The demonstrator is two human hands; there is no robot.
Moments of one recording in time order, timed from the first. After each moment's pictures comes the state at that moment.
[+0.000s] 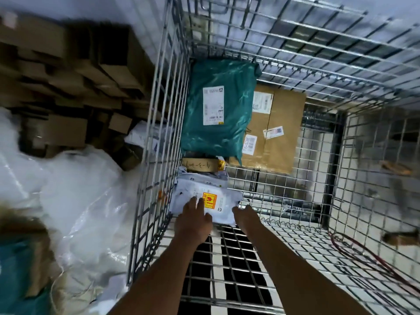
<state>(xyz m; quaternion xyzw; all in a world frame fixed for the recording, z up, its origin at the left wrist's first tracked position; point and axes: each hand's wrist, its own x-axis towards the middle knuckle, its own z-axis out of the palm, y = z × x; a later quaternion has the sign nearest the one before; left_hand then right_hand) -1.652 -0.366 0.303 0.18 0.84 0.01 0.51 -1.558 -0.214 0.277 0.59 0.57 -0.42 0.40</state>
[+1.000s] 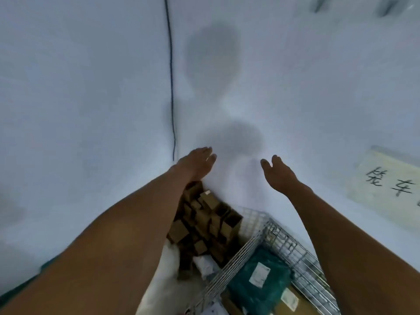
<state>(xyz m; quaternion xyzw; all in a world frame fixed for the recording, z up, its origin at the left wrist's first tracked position) -1.854 -0.489 0.959 0.10 0.97 0.20 0.05 -1.838 -0.210 0.957 0.05 0.96 -0.27 -0.02</state>
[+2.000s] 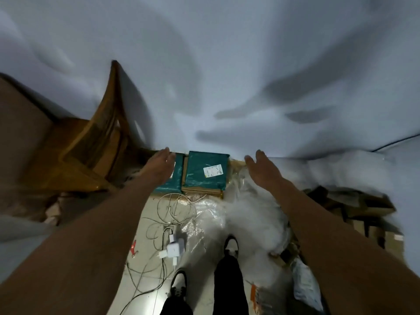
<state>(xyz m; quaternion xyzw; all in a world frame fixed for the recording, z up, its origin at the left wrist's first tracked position) -1.593 -1.164 0.631 -0.49 0.80 0.34 0.06 -1.858 -0.973 0.663 -0.34 0.88 -0.13 0.30</state>
